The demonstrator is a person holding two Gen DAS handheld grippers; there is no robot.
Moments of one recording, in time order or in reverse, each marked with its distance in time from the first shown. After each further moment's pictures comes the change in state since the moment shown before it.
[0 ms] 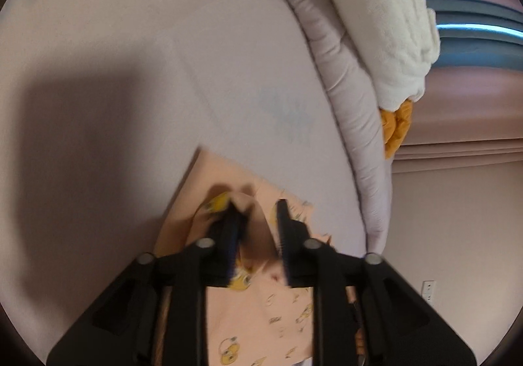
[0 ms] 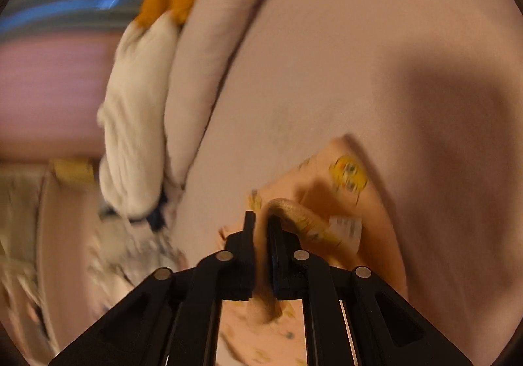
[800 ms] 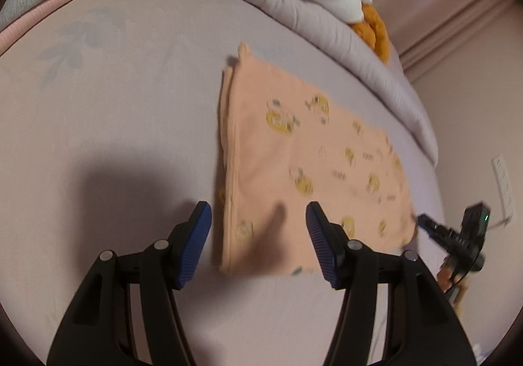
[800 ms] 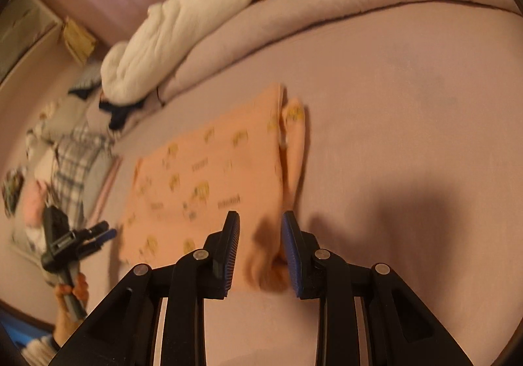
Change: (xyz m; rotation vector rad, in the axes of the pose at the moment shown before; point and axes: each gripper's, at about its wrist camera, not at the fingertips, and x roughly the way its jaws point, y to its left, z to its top) left arm -0.072 0.011 -0.120 0.537 0.021 0.229; right arm -0.094 -0.014 -0.091 -0.681 0.007 -0.282
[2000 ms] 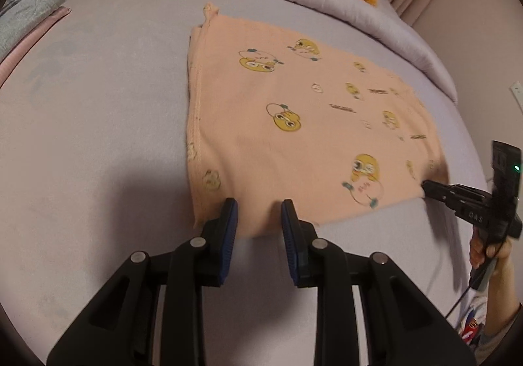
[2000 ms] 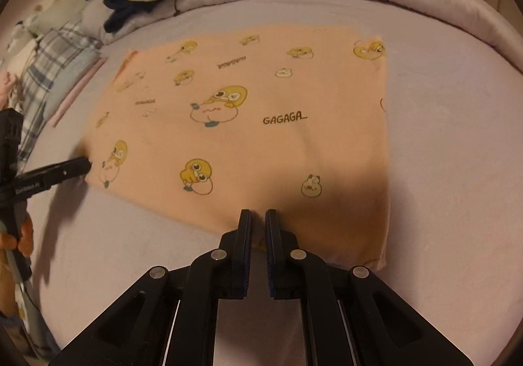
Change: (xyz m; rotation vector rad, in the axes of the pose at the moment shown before) left arm 0.022 -0.024 -0.029 0.231 0.053 0.104; right arm 0.054 0.071 -0.040 -0.311 0.140 -0.179
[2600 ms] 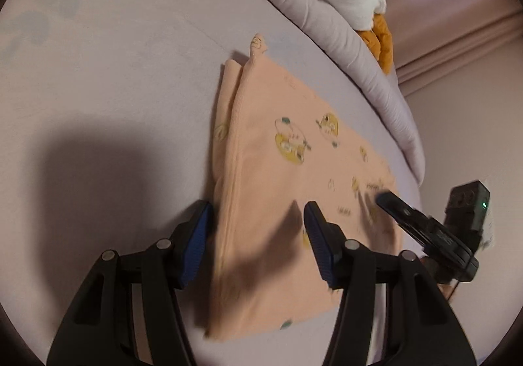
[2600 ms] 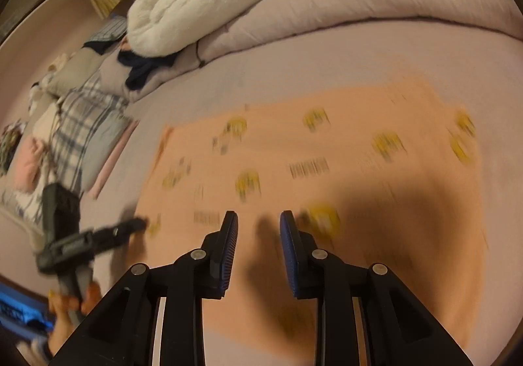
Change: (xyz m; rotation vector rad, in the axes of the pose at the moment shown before) left arm 0.026 0.060 0.054 -0.349 -0.047 -0.230; right arm 0.032 0.042 0.084 0.162 -0.107 0.192
